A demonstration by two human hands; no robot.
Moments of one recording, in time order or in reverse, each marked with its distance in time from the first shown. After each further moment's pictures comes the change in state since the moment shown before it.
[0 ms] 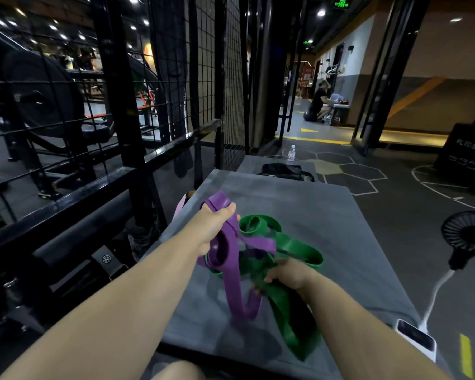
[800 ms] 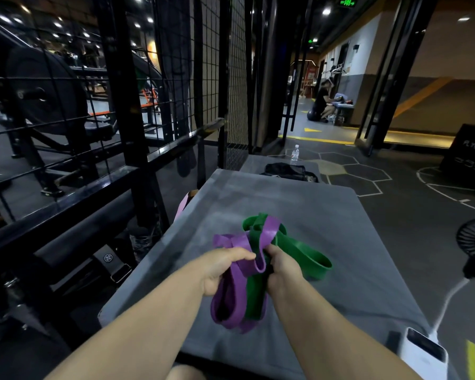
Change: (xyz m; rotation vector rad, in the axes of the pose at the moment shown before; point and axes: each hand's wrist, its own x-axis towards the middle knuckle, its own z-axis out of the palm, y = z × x) left_hand -0.023 -0.047 0.002 0.055 -0.227 -0.371; right_hand 0.024 -0.025 0.048 0.891 0.340 0.111
